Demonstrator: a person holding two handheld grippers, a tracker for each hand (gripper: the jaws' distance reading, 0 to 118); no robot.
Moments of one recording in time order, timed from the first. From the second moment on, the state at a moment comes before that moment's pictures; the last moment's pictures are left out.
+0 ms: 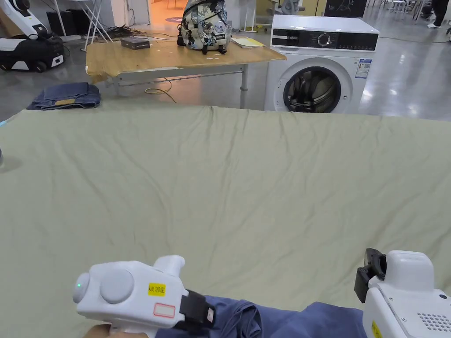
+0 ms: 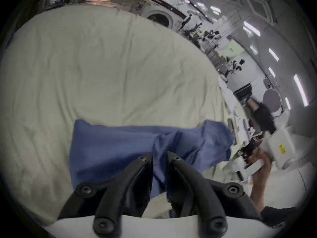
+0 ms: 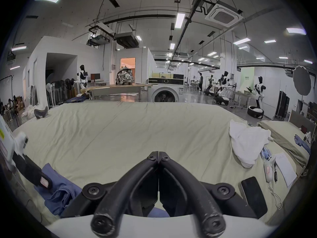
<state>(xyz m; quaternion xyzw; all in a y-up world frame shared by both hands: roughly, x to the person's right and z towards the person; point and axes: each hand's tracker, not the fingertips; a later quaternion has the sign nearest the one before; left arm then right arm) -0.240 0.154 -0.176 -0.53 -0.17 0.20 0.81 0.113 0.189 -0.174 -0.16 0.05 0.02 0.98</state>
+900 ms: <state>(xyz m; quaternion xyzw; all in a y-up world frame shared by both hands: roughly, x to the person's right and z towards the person) -0.196 0.096 -0.181 -0.50 -0.28 0.33 0.75 0.118 0.180 -0.173 -0.17 0.05 0.00 0.98</state>
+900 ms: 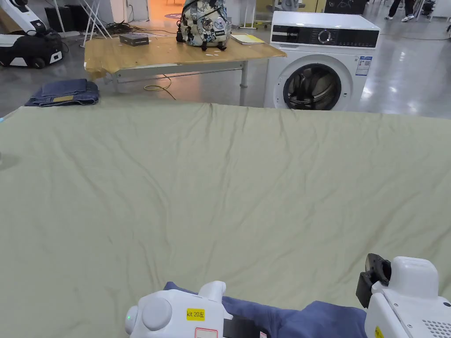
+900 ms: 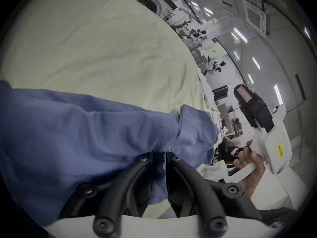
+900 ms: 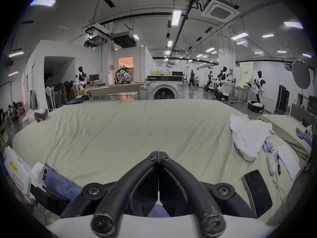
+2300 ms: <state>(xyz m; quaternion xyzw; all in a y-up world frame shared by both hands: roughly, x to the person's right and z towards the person) -0.375 0.110 -0.146 -0.37 -0.26 0.43 0.78 0.116 0.194 -0.172 -0.16 0.06 0.01 0.98</state>
